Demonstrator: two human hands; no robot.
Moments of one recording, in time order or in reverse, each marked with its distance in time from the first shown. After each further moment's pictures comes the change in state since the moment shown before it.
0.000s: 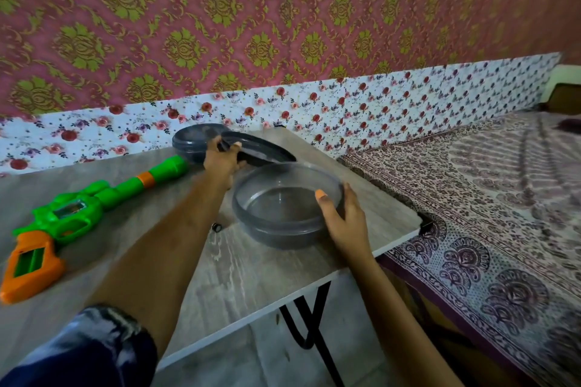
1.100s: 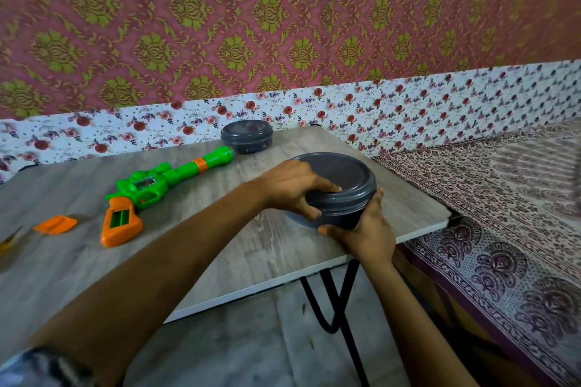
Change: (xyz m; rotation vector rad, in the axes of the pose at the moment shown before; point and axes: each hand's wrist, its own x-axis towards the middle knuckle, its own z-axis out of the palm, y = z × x) left_hand -0.160 0.046 -0.029 1.502 -0.837 1.155; right_hand -0.045 -0.006 0.004 -0.425 -0.028 -0.026
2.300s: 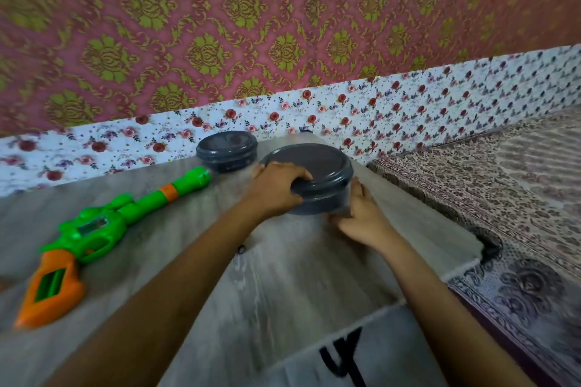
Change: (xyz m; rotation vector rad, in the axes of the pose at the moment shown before) left_hand 0.056 -0.073 0.054 -0.307 0.123 -0.453; right_hand 0.111 -0.006 0.016 -0.122 -0.291 -0.160
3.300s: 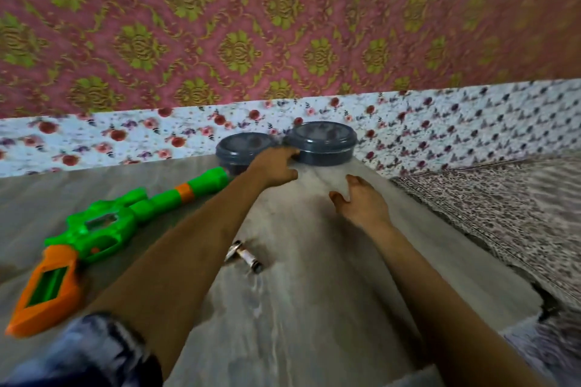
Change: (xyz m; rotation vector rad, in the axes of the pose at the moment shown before) left_hand 0.071 -0.082 -0.010 0.046 -0.049 -0.207; right_hand 0.074 -0.038 0.013 -0.268 0.070 0.020
